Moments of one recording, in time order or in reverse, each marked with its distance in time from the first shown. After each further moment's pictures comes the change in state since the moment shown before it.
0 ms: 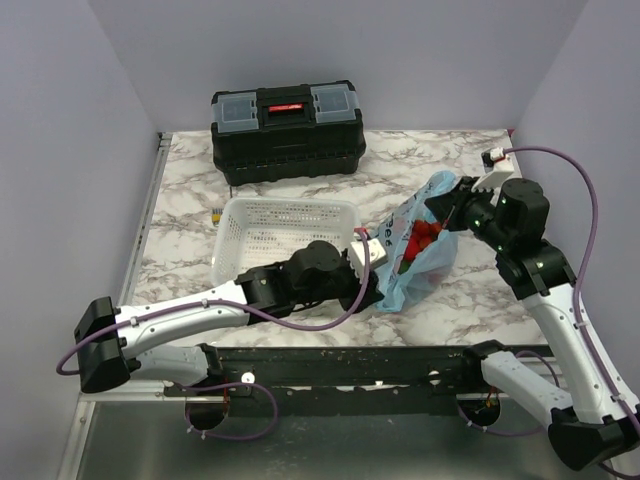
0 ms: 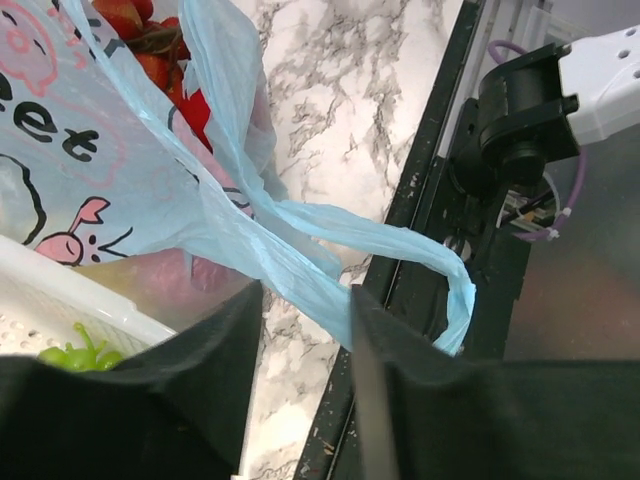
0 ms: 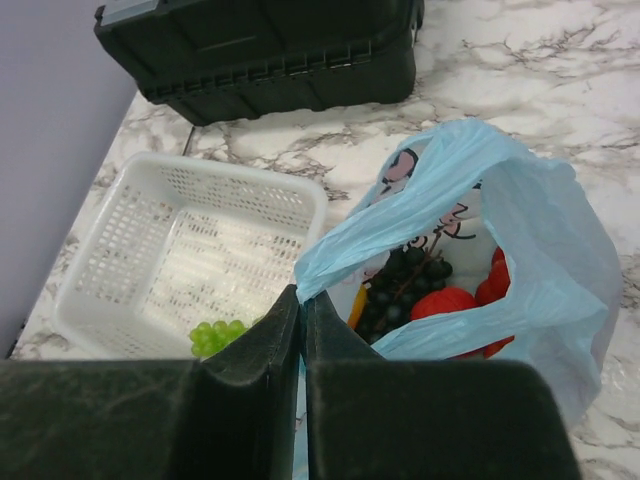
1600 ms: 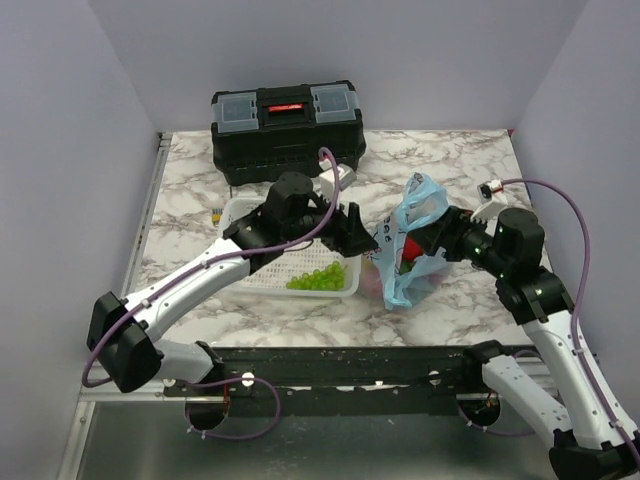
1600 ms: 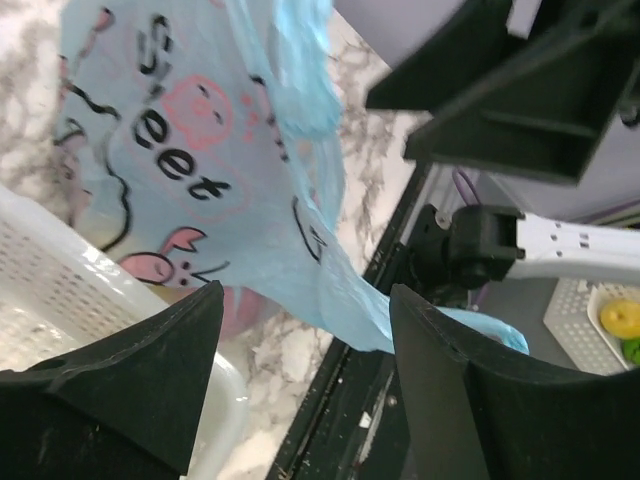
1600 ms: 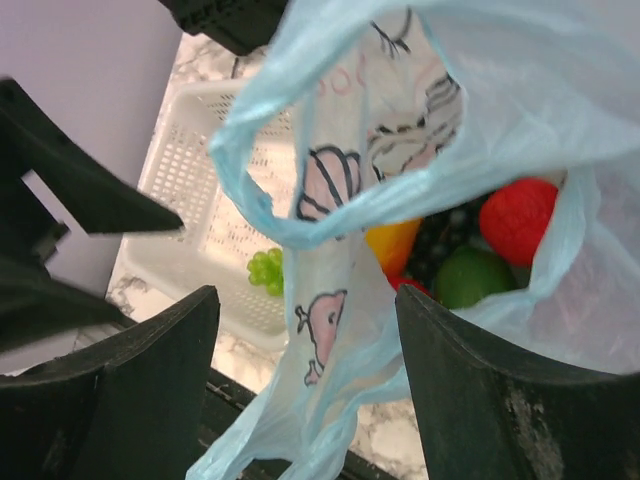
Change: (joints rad) left arm 0.430 0.134 0.235 -0.057 0.378 -0.266; right arm 0.000 -0.189 -0.200 -0.095 -0.092 0.198
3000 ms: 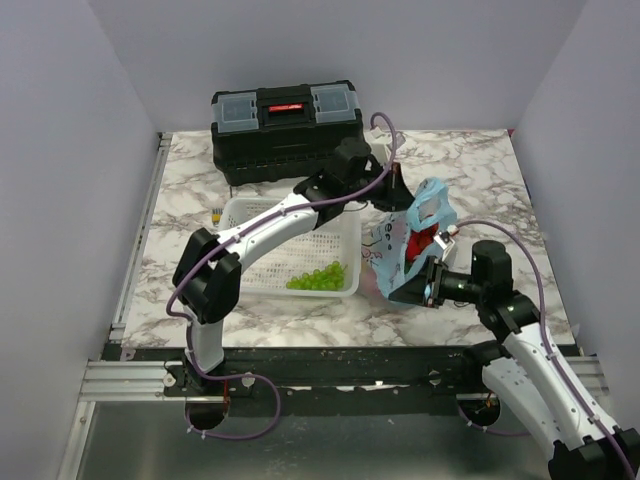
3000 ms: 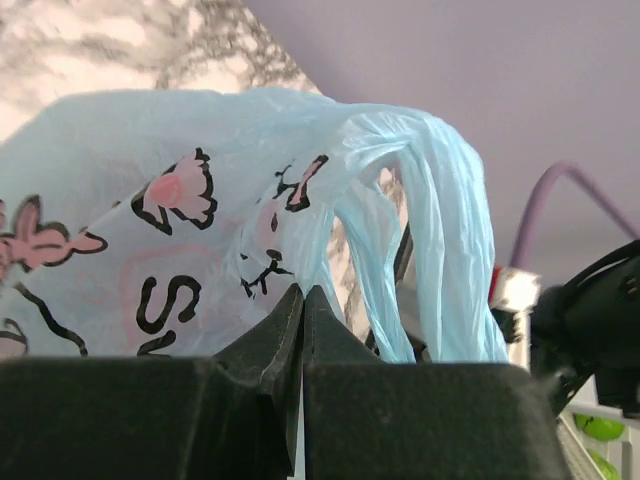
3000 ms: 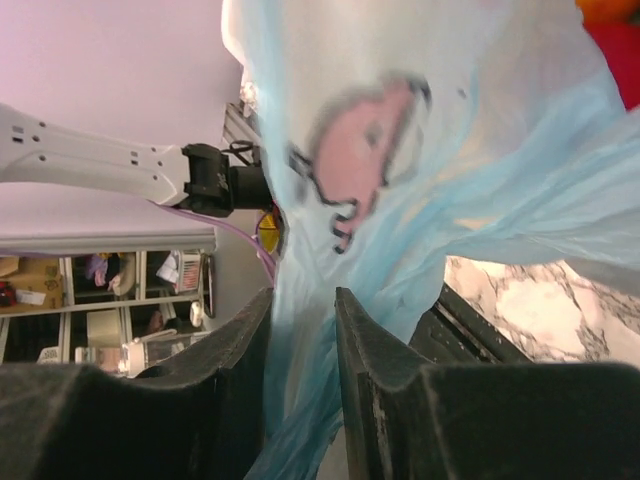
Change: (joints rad) left arm -0.035 0.541 0.417 0.150 0.043 -0.161; right arm 0.000 -0.054 -0.346 0.134 -0.566 0.168
